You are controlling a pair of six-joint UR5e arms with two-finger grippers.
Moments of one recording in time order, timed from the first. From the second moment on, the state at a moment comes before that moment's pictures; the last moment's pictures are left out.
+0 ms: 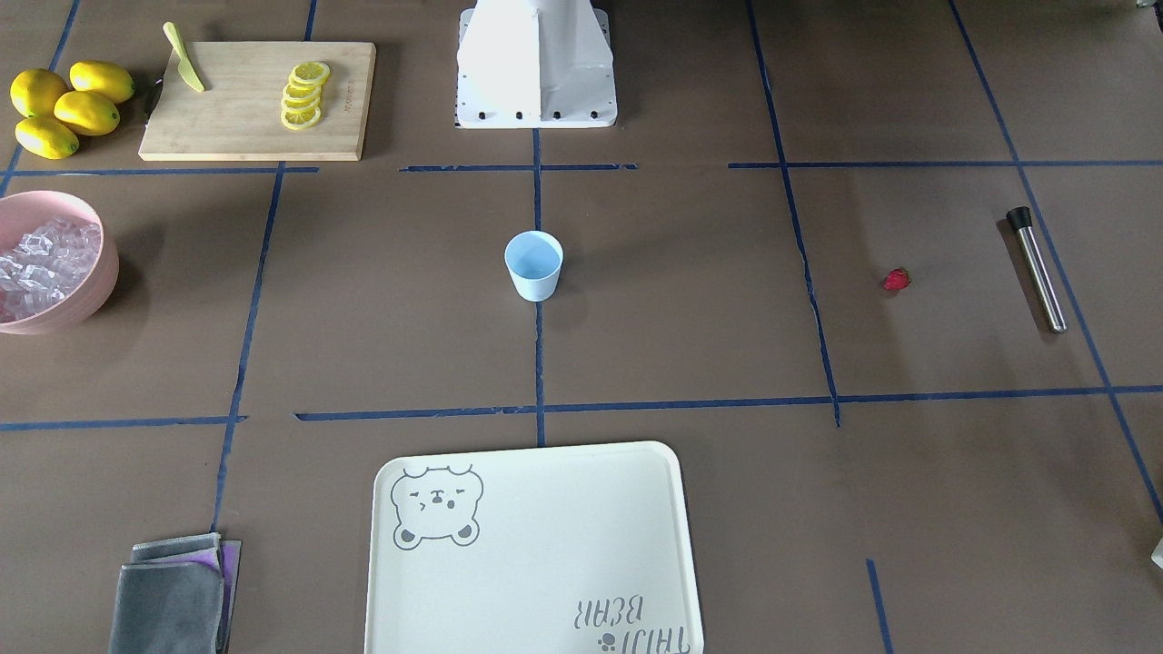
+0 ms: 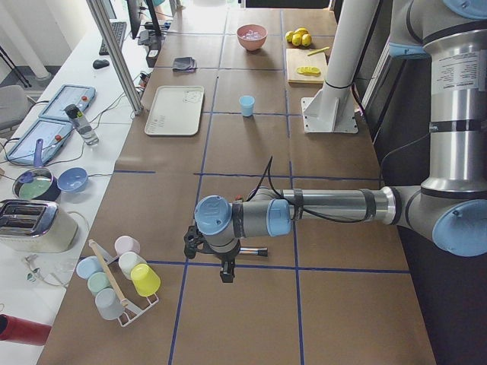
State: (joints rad) left arm -1.58 -1.47 -1.65 -1.48 -2.40 0.11; right arm 1.60 -1.58 1.63 -1.59 2.40 -0.13
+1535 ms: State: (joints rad) left arm -1.58 -1.48 -1.66 -1.49 -2.40 0.11; right arm 1.58 -1.57 1.69 -1.59 2.39 -0.03
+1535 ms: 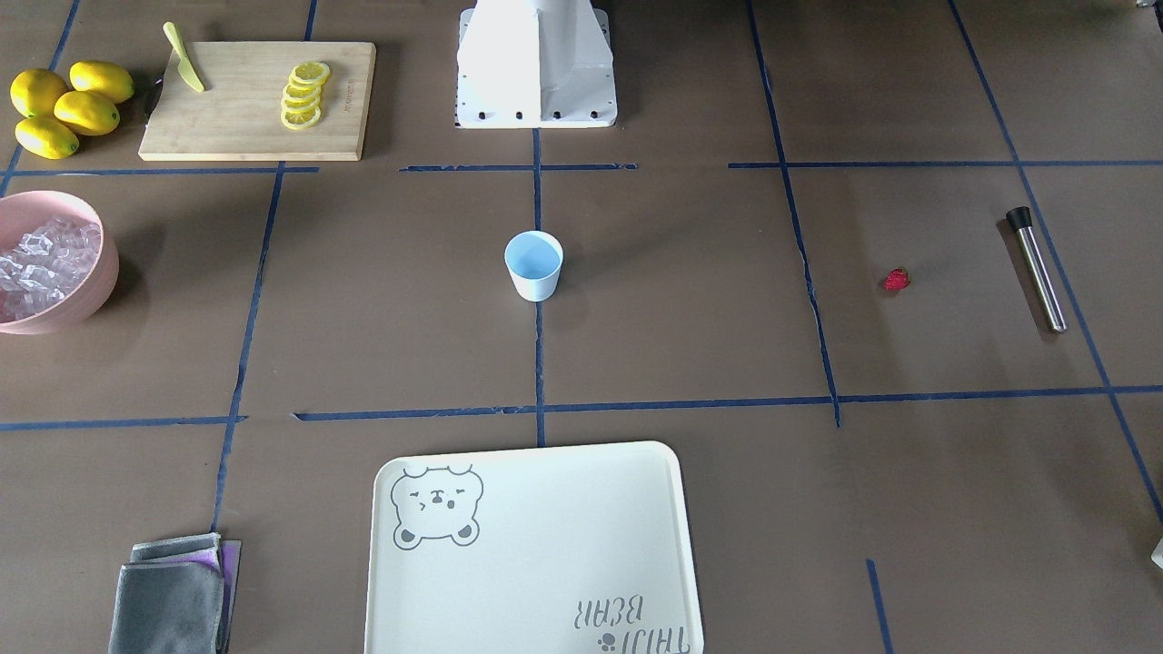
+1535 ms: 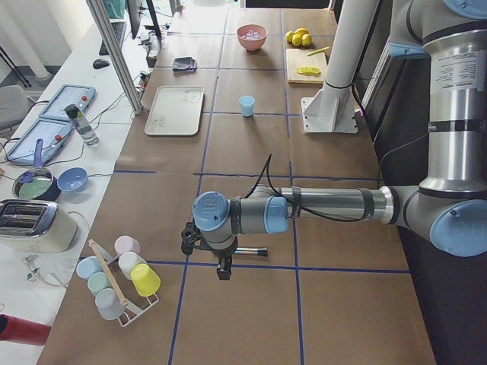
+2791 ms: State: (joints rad) left arm -1.58 -1.48 -1.66 -1.49 -2.40 0.10; right arm 1.18 -1.83 1.96 -1.25 2.24 0.57
